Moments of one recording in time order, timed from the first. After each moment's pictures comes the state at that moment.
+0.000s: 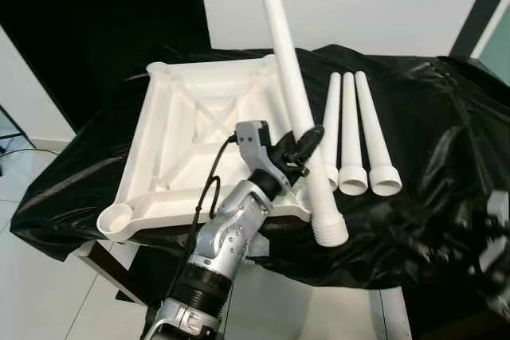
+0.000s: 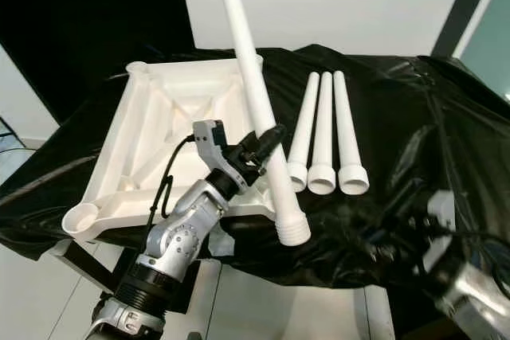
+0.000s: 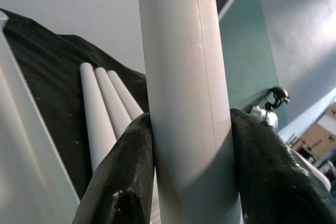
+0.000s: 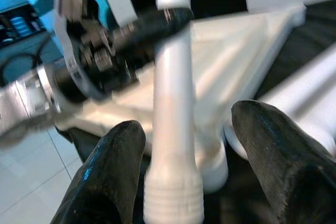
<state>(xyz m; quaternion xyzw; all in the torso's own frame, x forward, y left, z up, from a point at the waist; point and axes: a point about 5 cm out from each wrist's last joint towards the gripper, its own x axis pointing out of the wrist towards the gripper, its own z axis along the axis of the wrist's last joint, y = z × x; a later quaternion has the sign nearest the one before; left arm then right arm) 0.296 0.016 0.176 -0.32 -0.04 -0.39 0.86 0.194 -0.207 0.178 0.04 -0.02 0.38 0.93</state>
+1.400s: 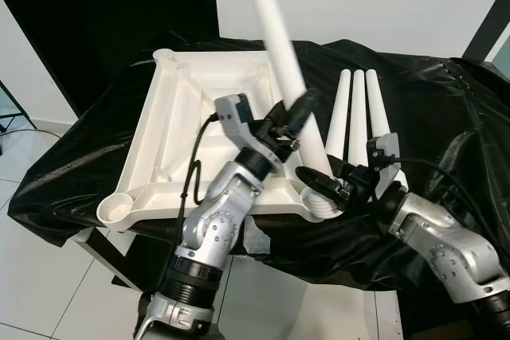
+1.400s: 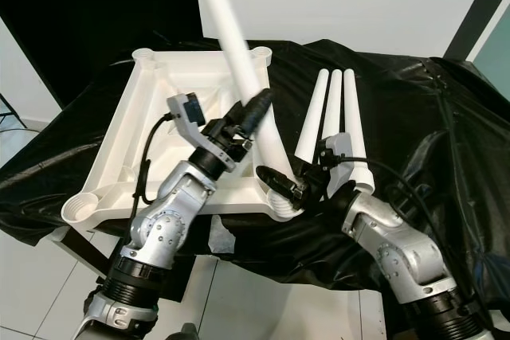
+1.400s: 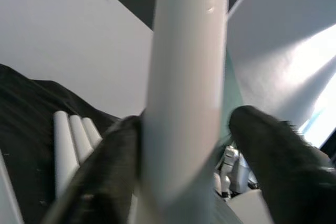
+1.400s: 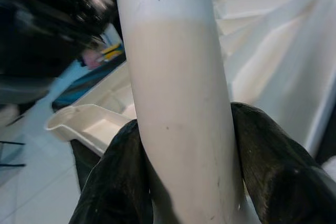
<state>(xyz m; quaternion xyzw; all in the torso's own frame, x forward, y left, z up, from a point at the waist) 0.286 0.021 0.220 -0.35 -0.11 -0.42 0.83 0.262 -0.140 0.161 0.07 0.02 0.38 0.92</state>
